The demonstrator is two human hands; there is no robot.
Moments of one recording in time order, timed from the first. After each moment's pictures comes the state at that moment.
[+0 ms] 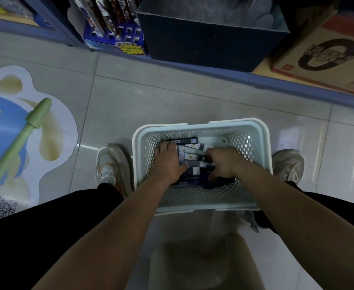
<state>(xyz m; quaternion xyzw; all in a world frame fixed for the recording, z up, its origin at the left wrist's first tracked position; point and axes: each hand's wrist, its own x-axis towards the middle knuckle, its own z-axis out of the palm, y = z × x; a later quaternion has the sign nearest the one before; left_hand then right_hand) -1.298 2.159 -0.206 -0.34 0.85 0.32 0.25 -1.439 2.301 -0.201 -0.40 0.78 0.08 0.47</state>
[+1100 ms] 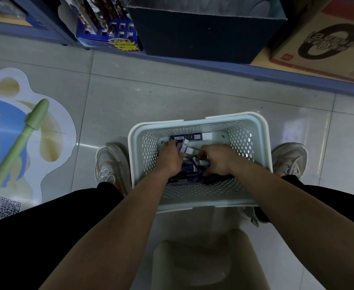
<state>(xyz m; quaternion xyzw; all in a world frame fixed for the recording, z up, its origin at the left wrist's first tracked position) -1.312 2.161 -0.228 -0.39 0.78 0.41 0.26 -1.431 2.296 -0.208 -0.39 0.78 0.01 0.49</state>
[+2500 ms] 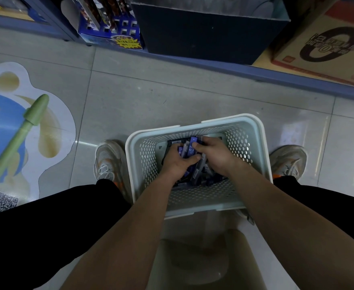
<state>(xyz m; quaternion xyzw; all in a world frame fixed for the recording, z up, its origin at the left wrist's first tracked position) -1.301 2.187 -0.234 -0.47 0.58 0.65 0.14 -1.407 2.282 -0.207 0.09 0.62 -0.56 0.55</state>
